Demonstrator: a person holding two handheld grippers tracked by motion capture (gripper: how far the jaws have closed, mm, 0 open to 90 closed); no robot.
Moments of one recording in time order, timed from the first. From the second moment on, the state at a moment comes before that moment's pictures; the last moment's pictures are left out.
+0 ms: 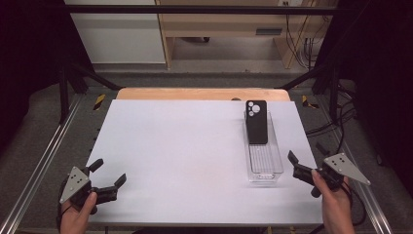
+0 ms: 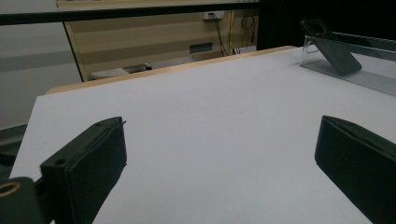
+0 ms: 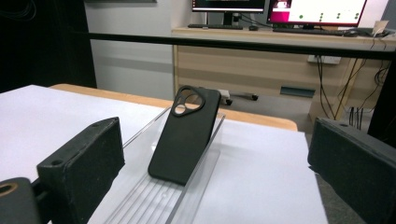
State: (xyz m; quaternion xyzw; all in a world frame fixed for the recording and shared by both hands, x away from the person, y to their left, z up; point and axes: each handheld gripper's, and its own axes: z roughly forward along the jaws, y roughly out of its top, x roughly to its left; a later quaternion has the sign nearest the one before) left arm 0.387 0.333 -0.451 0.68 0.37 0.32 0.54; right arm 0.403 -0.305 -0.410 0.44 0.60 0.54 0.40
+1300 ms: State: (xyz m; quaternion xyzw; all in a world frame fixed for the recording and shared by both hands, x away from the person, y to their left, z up) left arm 0.387 0.326 -0.447 0.67 0.36 0.32 0.56; right arm 0.398 -0.249 -0.439 0.40 0.64 0.56 0.35
